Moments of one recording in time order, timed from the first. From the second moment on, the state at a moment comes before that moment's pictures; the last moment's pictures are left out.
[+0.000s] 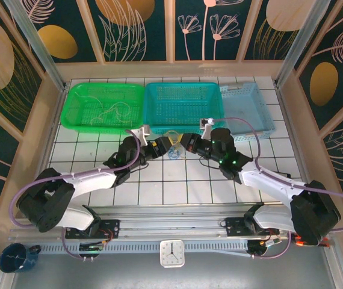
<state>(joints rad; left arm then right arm) -0.70 1.41 0.54 0.57 0.15 -1.00 0.70 1.20 0.62 0.31 -0.26 0.98</state>
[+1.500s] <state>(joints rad) -0.70 1.31 0.52 0.61 -0.01 -0.94 0.72 1.17 0.56 0.30 -0.20 0.96</state>
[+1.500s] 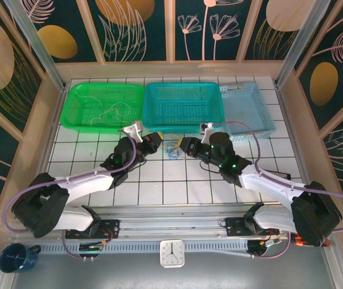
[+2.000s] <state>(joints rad) -0.70 1.22 0.59 0.43 0.02 -0.57 0.60 1.00 0.62 0.02 -0.14 0.75</state>
